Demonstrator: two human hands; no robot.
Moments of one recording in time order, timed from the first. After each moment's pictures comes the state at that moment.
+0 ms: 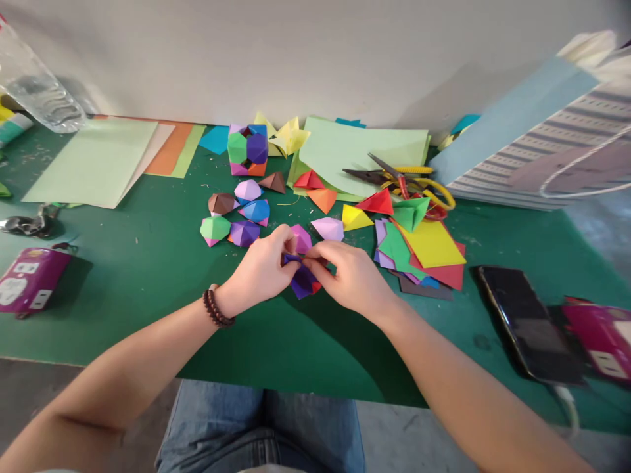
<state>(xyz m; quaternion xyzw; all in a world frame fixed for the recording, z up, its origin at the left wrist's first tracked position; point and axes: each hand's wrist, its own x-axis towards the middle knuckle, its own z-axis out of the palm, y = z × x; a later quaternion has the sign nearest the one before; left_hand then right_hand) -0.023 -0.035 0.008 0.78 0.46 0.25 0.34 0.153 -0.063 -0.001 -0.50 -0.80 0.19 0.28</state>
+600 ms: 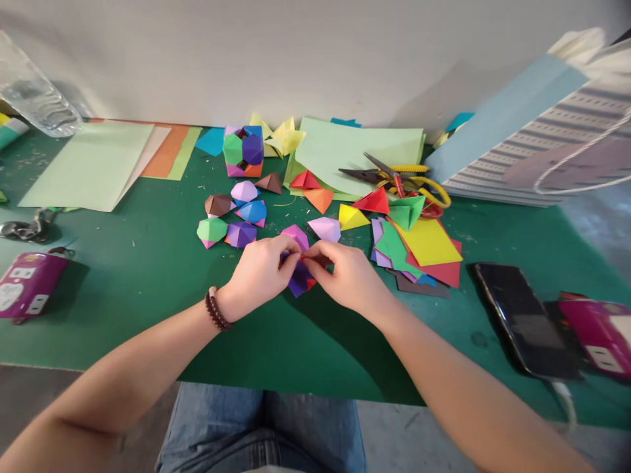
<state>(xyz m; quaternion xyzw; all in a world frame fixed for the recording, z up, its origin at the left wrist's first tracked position) -0.020 -0.034 0.002 0.81 0.45 0.26 0.27 0.153 -0.064 -0.002 -0.55 -0.75 0.24 0.29</state>
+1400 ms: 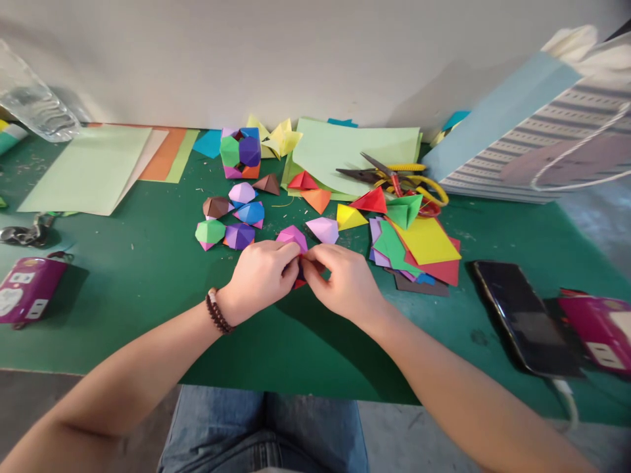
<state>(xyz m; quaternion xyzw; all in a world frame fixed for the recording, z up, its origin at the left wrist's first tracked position) -0.020 -0.036 -0.003 0.89 0.38 0.24 0.08 0.145 -0.071 -0.003 -0.53 -0.78 0.13 0.32</state>
